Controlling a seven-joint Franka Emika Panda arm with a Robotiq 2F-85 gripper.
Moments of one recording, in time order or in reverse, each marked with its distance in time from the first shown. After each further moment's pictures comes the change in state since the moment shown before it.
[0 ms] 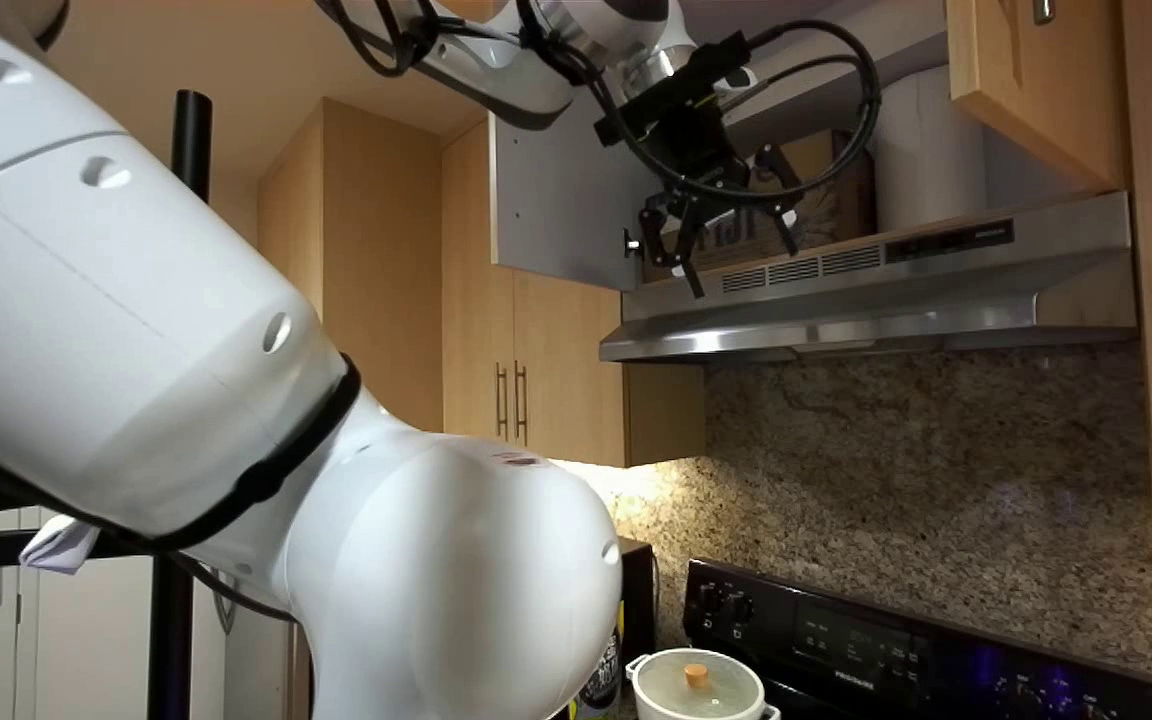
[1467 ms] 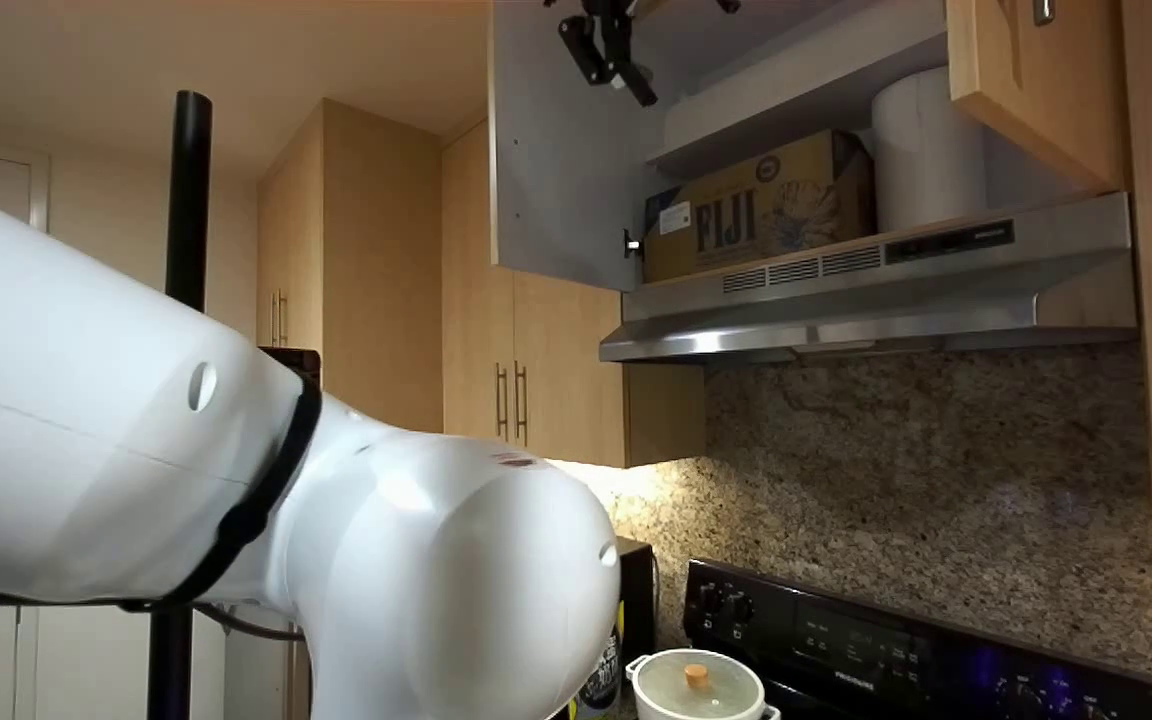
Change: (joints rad) arm -0.014 -0.244 0.000 0.232 -0.075 -0.184 0.271
